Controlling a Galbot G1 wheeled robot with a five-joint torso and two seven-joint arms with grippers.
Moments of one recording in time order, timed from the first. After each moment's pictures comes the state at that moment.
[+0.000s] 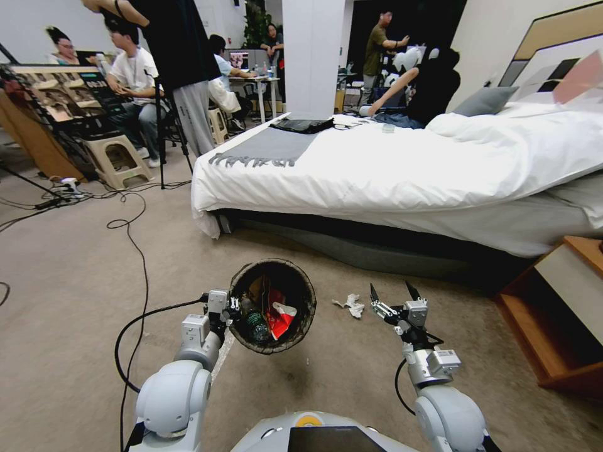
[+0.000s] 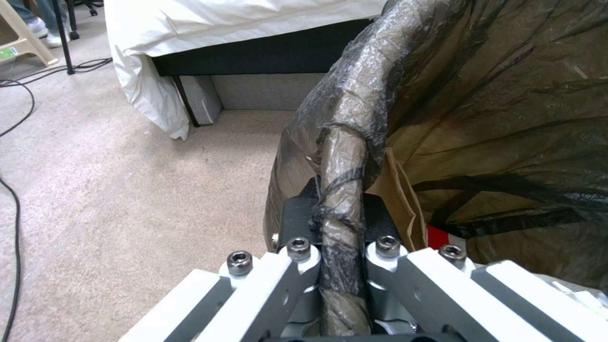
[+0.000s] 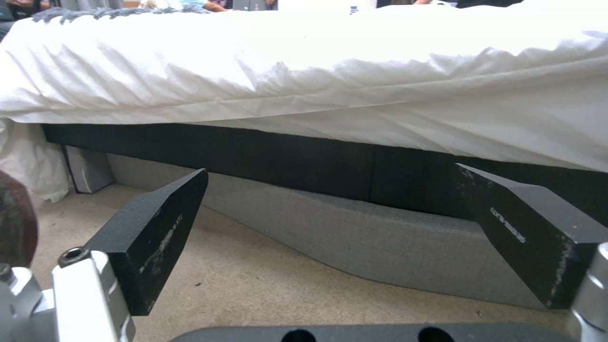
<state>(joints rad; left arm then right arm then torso) 1.56 -1.53 -0.58 -2.40 0.09 0.64 0.16 -1.73 1.36 0.56 2.28 0.13 0.00 0.08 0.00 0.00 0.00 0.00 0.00</state>
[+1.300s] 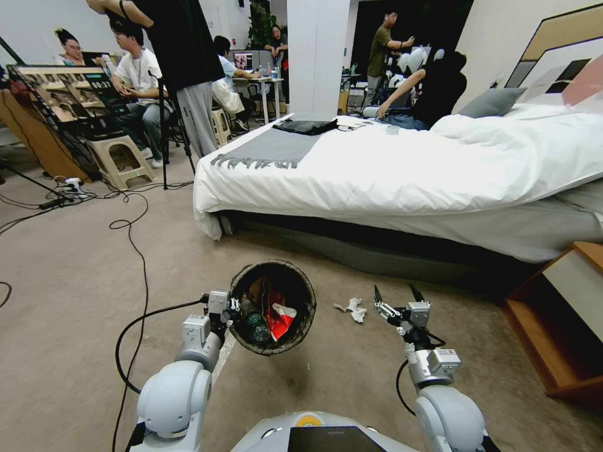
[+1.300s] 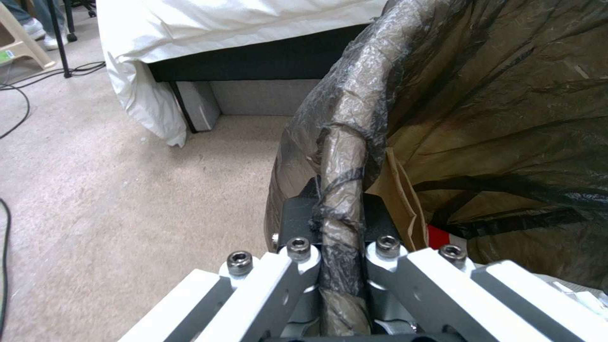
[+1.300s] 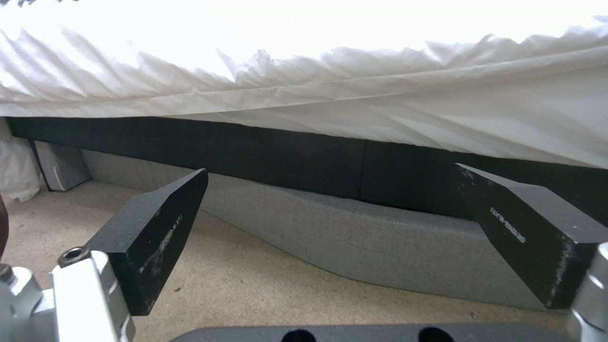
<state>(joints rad) 1.56 -1.53 -0.57 -2.40 0.09 0.64 0.16 -1.73 1.36 0.56 2.27 0.13 -0.02 0.11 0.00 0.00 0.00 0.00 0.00</state>
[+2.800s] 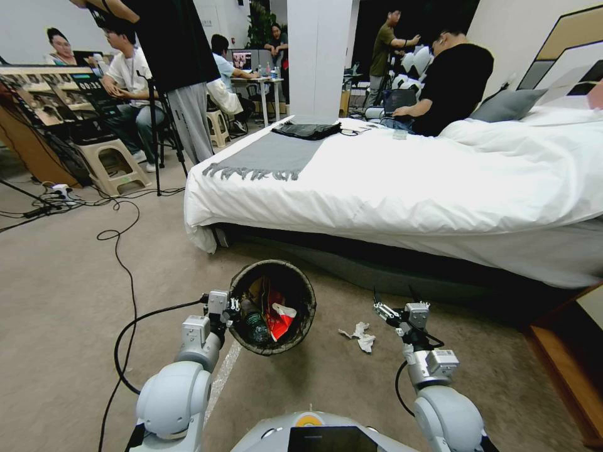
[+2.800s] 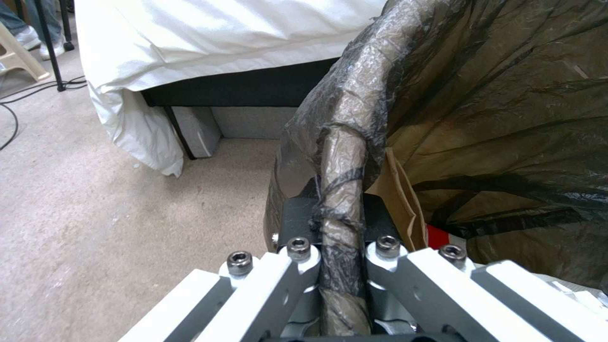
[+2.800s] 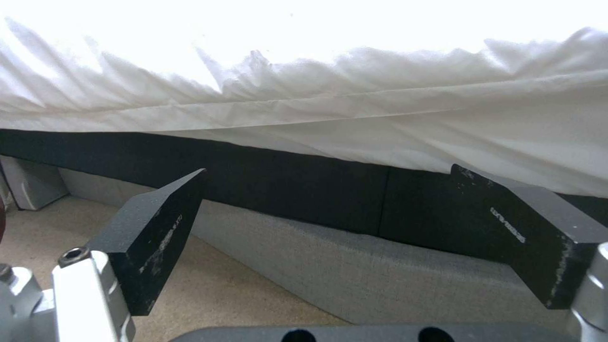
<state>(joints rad) 1.56 -1.53 -0.58 -2.41 0.10 0.64 0.16 -1.74 1.36 0.56 2.26 0.13 -0.01 0.11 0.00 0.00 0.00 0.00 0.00</state>
